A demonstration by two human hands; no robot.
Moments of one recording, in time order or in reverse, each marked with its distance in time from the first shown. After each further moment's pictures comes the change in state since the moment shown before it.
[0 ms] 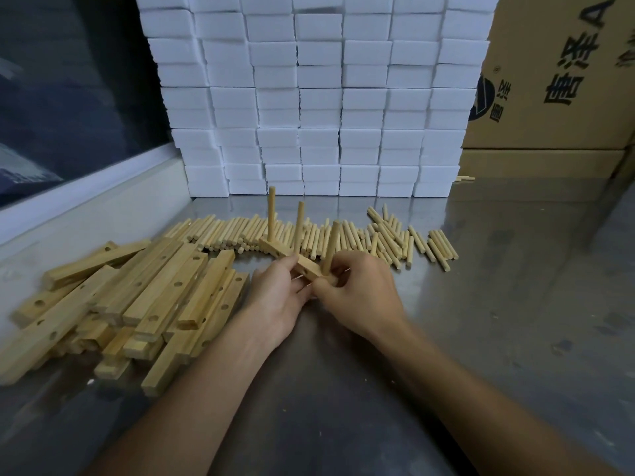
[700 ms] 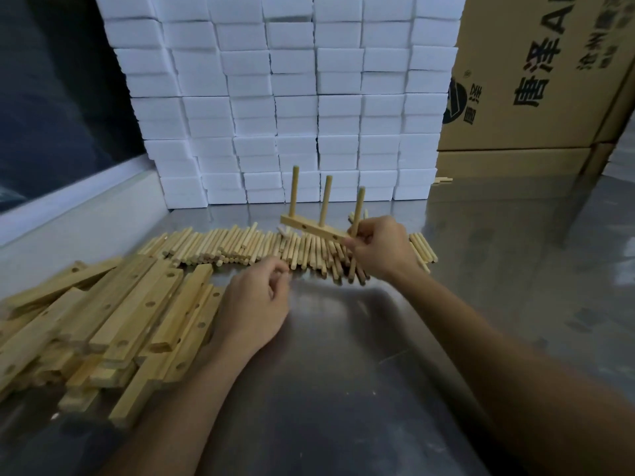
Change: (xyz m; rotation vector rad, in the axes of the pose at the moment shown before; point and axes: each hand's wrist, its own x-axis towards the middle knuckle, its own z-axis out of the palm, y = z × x) left_hand 0.013 -0.005 -0.023 1.314 0.044 0.851; right_hand 0.073 0.048 -0.043 -0.041 0.042 0.189
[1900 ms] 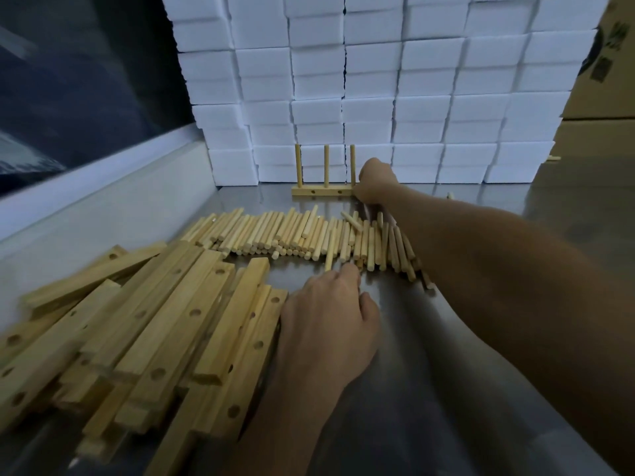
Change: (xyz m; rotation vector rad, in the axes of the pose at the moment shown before) left_hand 0.005 -0.005 0.005 0.291 -0.115 -0.012; right_hand 0.196 -0.023 0.144 -0.266 -0.141 -0.019
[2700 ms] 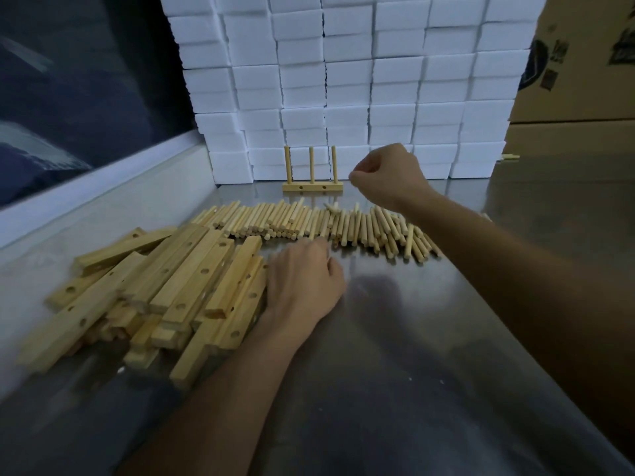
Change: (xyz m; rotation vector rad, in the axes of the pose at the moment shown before) left_hand -0.003 0.007 -0.008 0.161 0.074 -0.004; right_hand -0.168 -0.014 -0.101 0.290 0.151 -0.129
